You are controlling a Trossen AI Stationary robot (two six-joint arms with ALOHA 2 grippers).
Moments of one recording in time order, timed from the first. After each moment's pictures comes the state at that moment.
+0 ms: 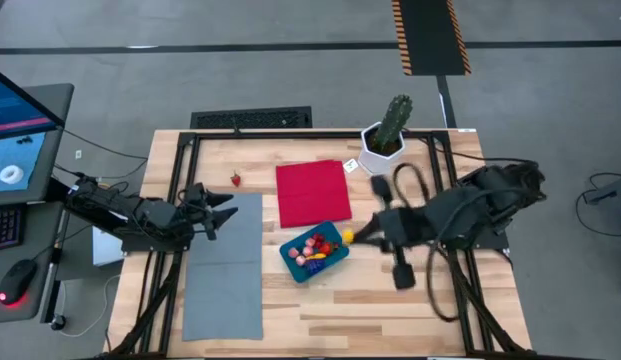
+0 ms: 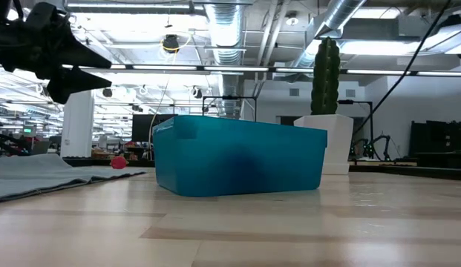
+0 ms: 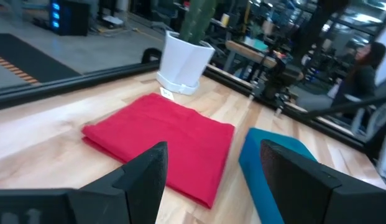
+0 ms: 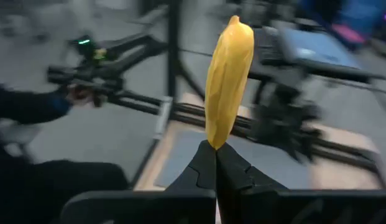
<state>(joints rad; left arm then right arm) -0.34 0.10 0.11 -0.16 -0.70 -0.48 0.53 1.65 2.25 -1.03 0.35 0.01</state>
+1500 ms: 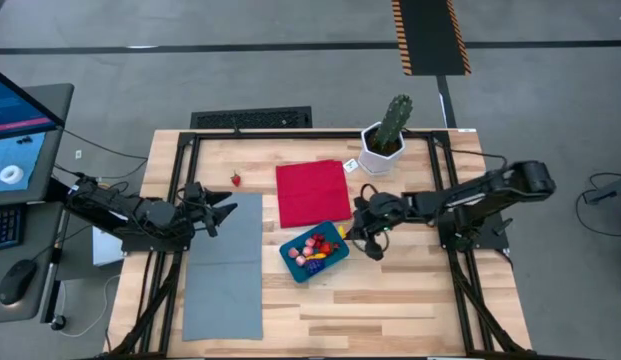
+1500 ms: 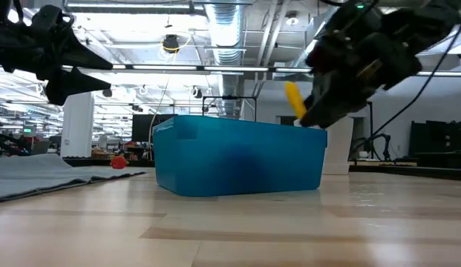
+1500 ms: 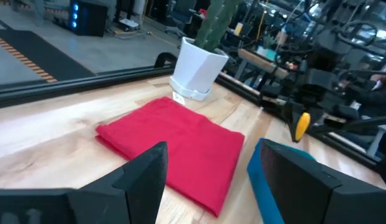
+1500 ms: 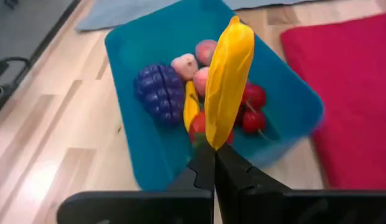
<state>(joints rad) -0.34 0.10 0.11 -0.16 -0.77 -0.52 0.03 1.38 0.51 0.24 -0.24 0.06</state>
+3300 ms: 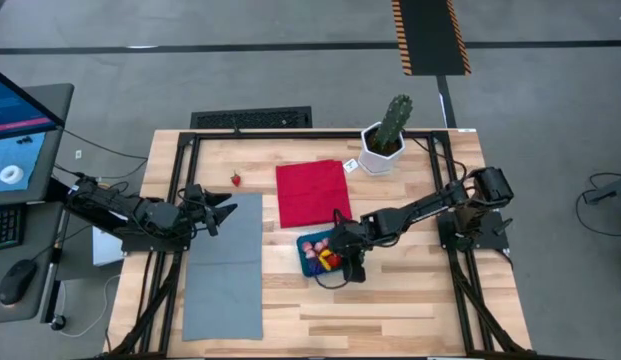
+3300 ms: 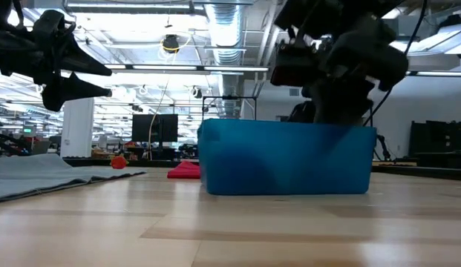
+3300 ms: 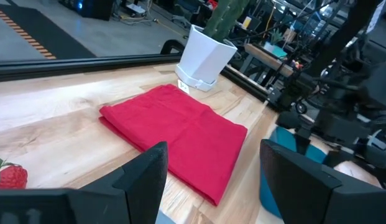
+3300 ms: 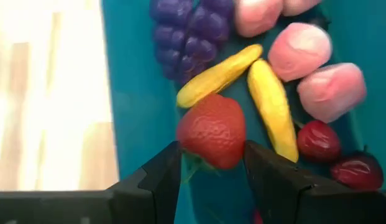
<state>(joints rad) -0.34 0.10 0.11 -0.23 -0.77 -0.64 0.21 1.75 0.98 -0.31 -0.15 0.21</state>
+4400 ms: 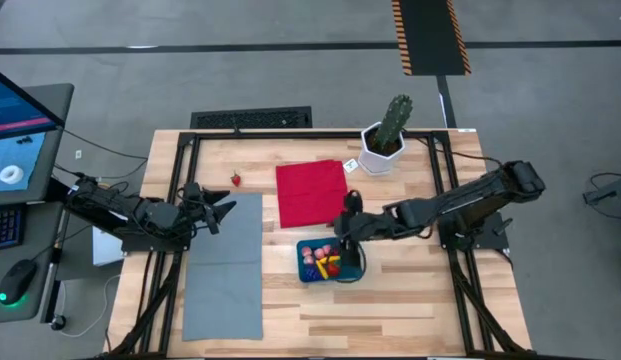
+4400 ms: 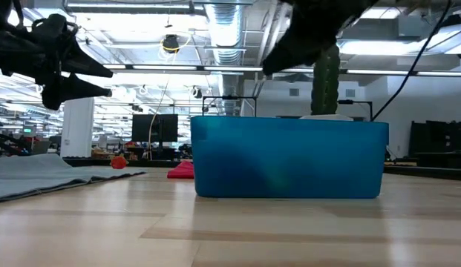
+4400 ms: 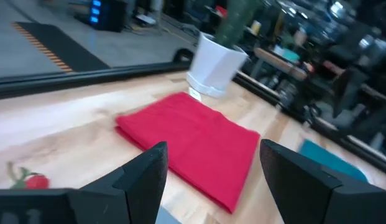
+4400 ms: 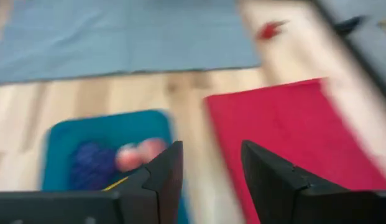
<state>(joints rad) -0.34 0.10 0.11 -0.23 -0.82 -0.59 0.25 1.50 0.98 -0.20 0.26 0.10</state>
